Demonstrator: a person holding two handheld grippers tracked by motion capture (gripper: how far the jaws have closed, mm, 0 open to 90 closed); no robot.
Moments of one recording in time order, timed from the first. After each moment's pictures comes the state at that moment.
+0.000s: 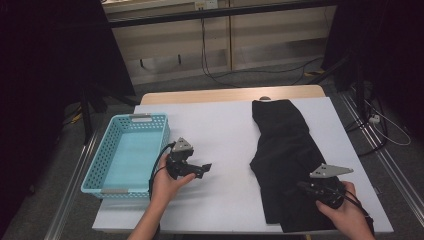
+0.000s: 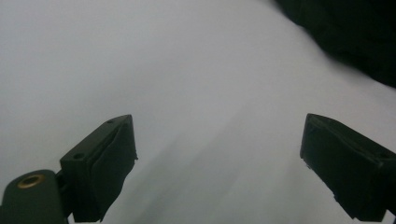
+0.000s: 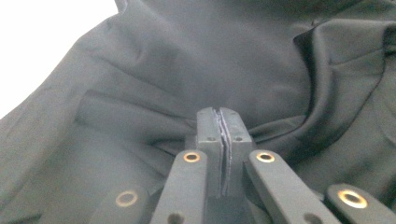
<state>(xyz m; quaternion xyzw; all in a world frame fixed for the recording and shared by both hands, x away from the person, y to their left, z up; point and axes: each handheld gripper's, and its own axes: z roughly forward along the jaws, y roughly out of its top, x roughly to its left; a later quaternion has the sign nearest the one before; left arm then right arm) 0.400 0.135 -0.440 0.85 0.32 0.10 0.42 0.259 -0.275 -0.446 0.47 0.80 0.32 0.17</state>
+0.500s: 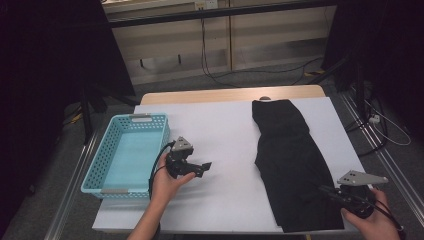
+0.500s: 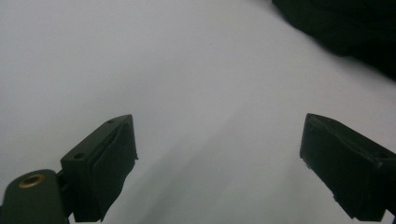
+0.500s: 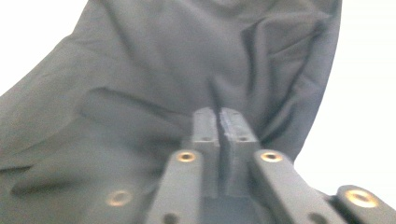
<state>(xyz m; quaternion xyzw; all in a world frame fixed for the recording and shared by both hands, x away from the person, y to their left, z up) 0.401 0.135 -0.438 0.84 0.32 0.11 0.42 0.230 -0.320 -0.436 0.50 0.78 0.33 0.20</state>
